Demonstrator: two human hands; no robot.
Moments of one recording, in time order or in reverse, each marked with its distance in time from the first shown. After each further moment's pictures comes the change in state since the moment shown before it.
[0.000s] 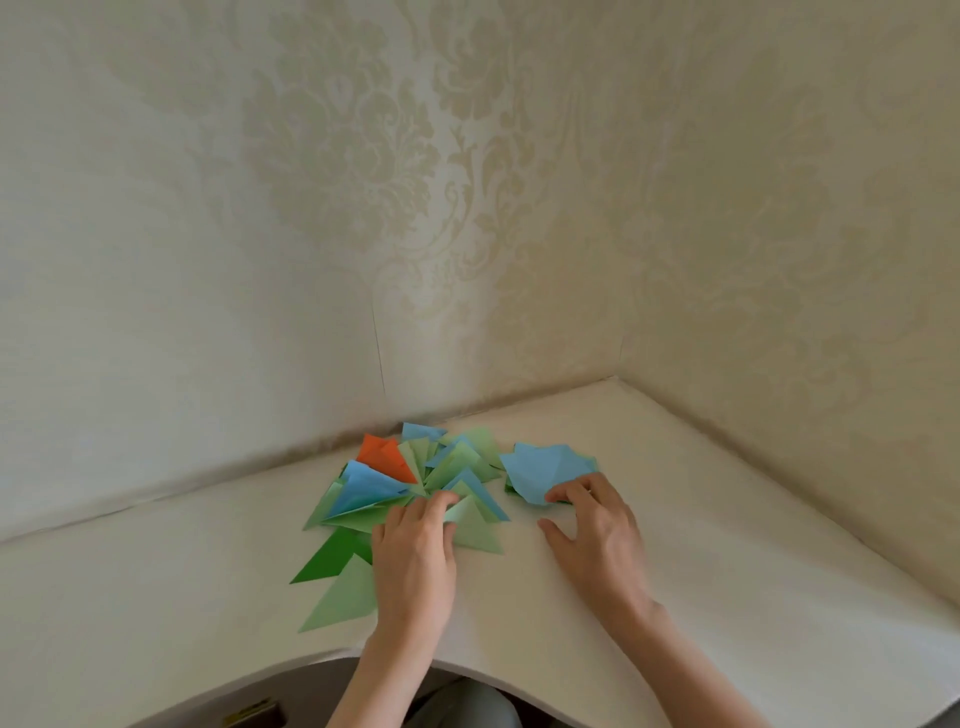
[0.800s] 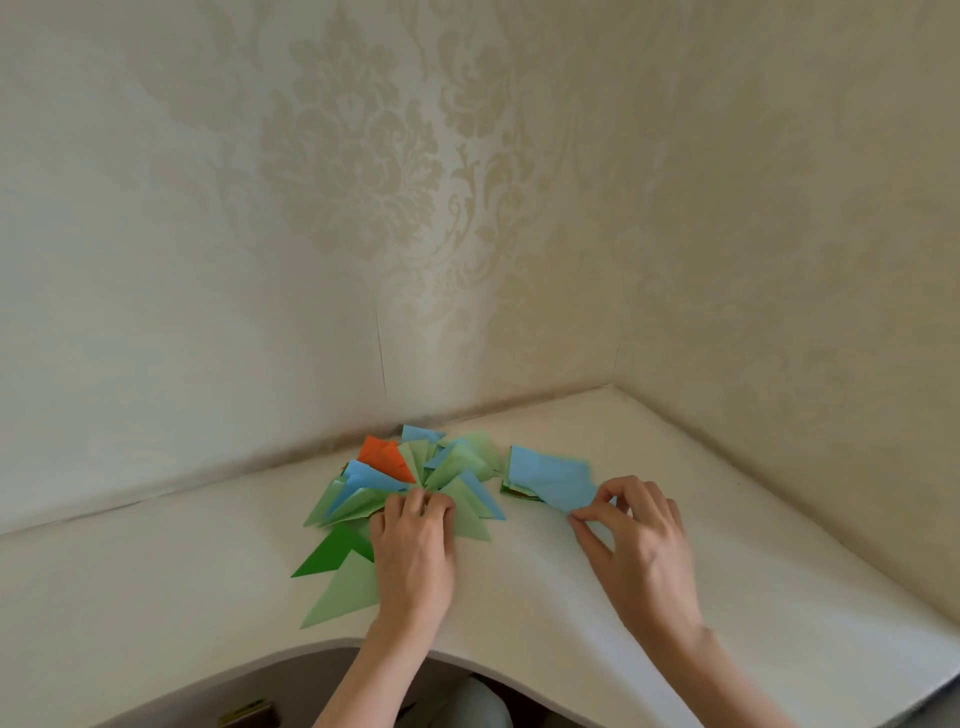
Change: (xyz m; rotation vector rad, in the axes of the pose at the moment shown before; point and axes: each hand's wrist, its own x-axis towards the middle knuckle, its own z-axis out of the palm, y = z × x) left_hand 0.003 -0.002 0.007 0.110 0.097 0.031; right_hand -0.014 0.000 -0.053 -0.137 0.260 -0.264
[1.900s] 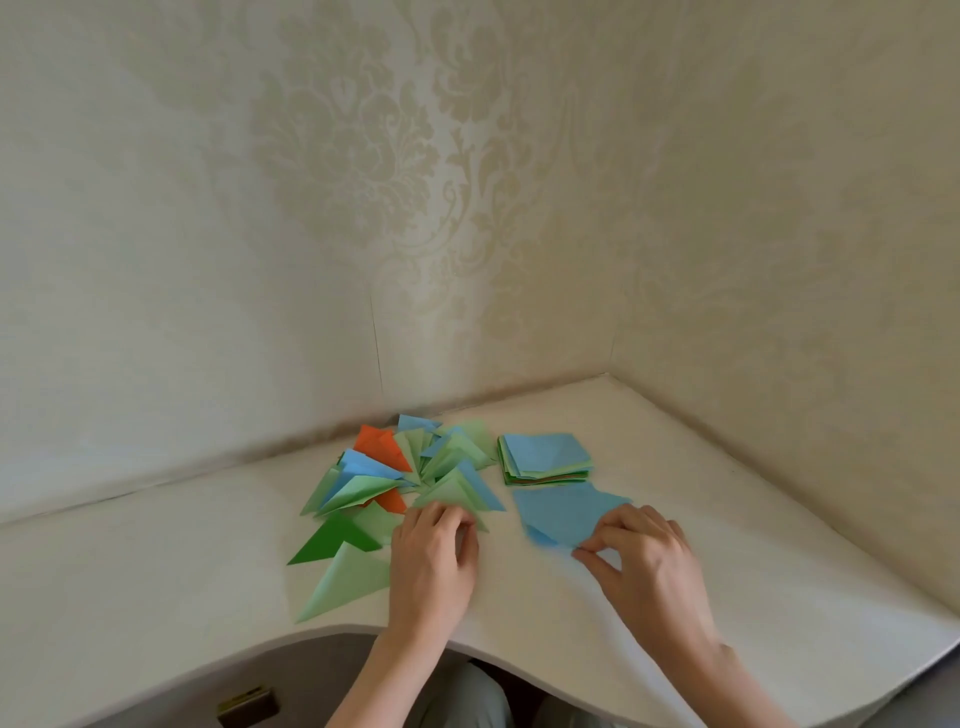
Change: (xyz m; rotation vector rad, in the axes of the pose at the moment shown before) left_hand -0.020 0.014 -0.007 -0.282 -0.137 0.013; right_hand -0.024 0.007 -0.013 0.000 -0.239 0.080
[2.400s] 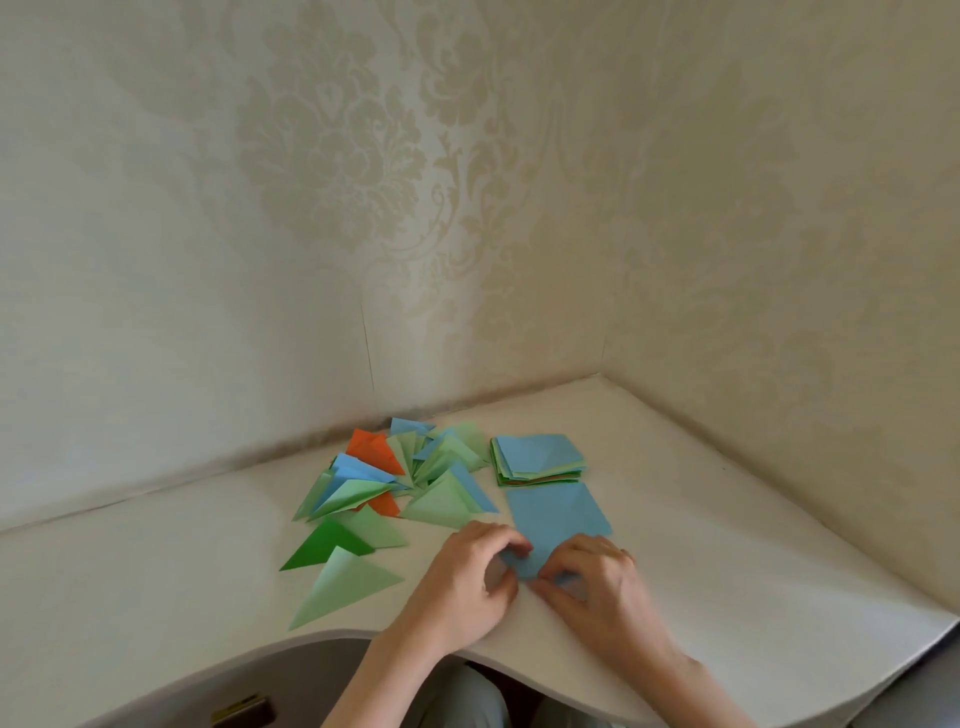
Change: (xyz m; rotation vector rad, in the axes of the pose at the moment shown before) left_hand -0.001 0.018 -0.001 -0.328 -0.429 0.189; right_hand -0.016 -0.011 0.026 0.266 -0.252 0.065
